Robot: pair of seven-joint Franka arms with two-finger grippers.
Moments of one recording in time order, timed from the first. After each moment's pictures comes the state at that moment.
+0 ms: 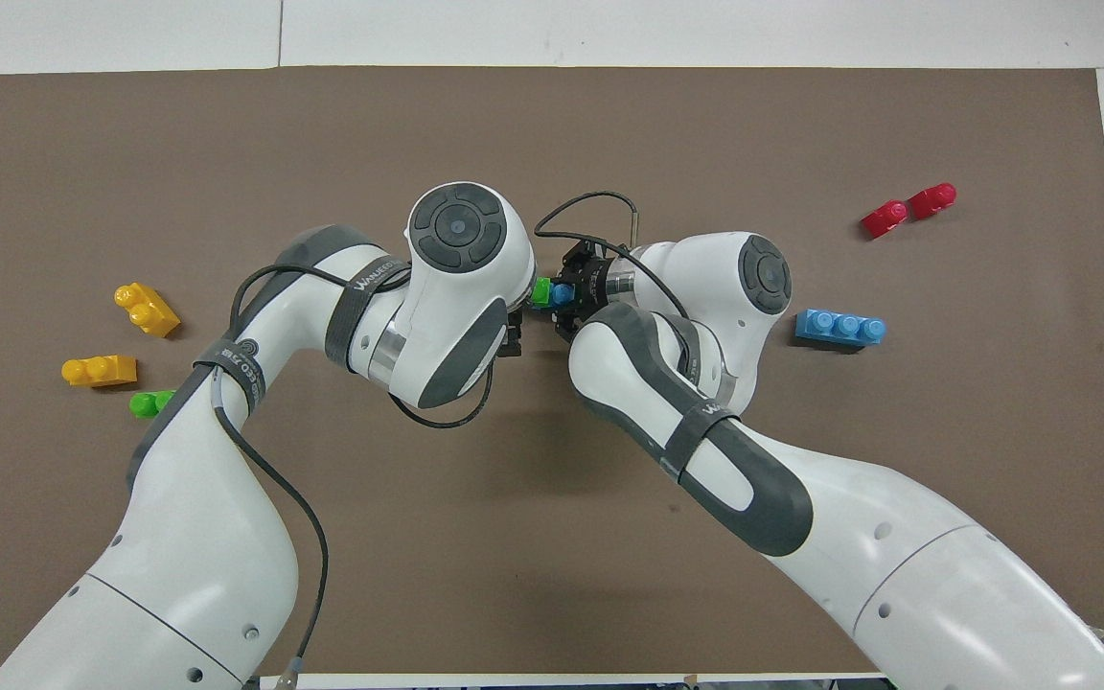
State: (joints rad) left arm -0.50 0.49 -0.13 -1.62 0.05 2.19 -2.16; right arm 0.37 0.54 0.14 -1.80 0.75 2.61 1.56
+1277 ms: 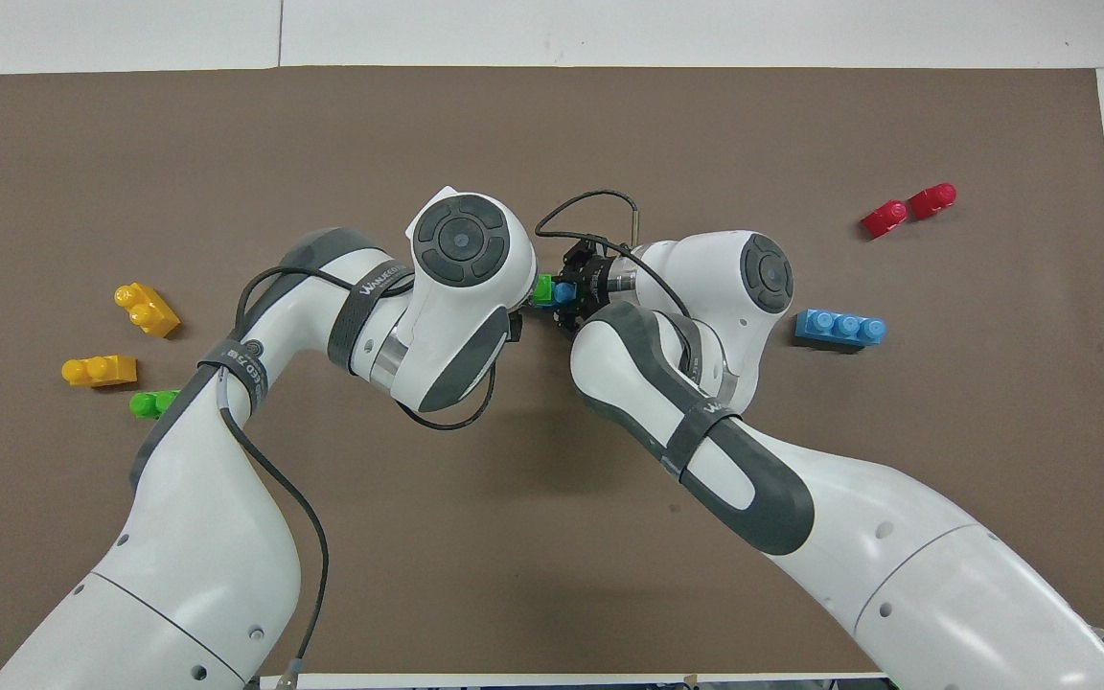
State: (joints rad) left arm -0.50 0.49 -0.13 -1.64 0.09 2.25 -2.19; right arm 0.37 0.54 0.14 -1.80 0.75 2.61 1.54
